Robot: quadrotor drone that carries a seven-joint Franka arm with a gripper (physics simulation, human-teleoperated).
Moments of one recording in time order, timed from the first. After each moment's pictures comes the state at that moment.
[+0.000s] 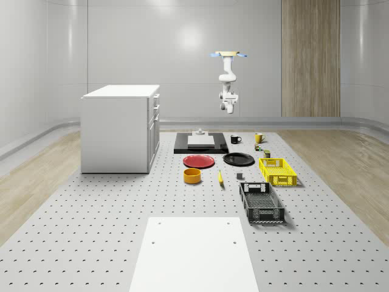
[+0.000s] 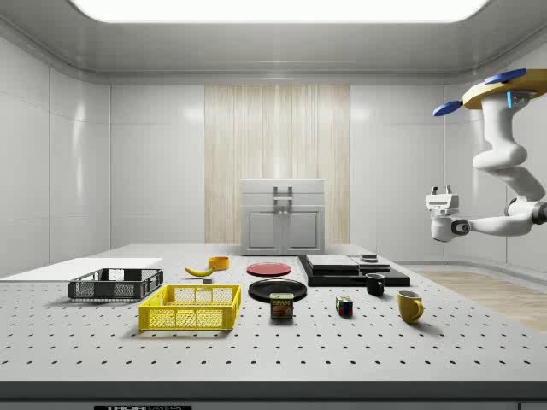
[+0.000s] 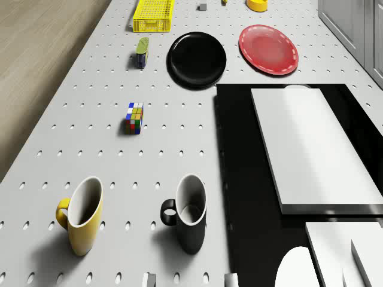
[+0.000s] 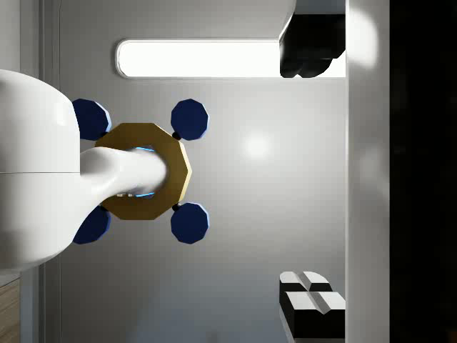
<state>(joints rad) 0.00 -0.79 0.00 -2.34 0.00 1.55 0.79</state>
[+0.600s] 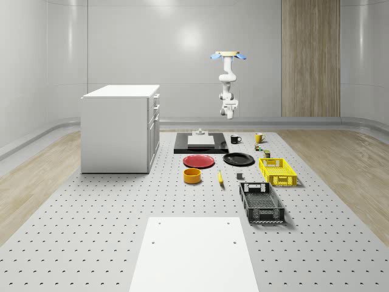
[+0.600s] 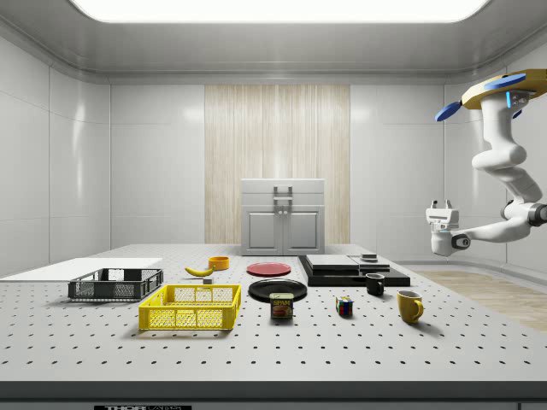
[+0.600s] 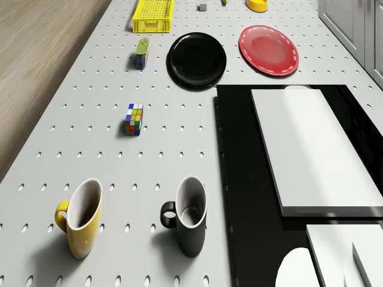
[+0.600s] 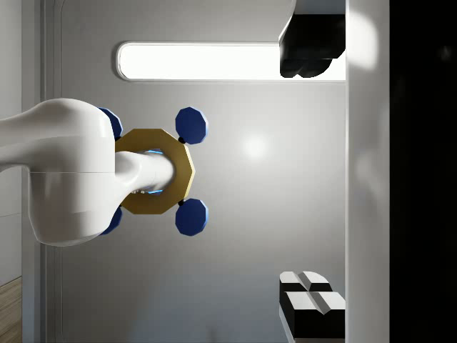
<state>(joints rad) 0.00 -0.72 0.00 -2.10 0.00 1.39 0.78</state>
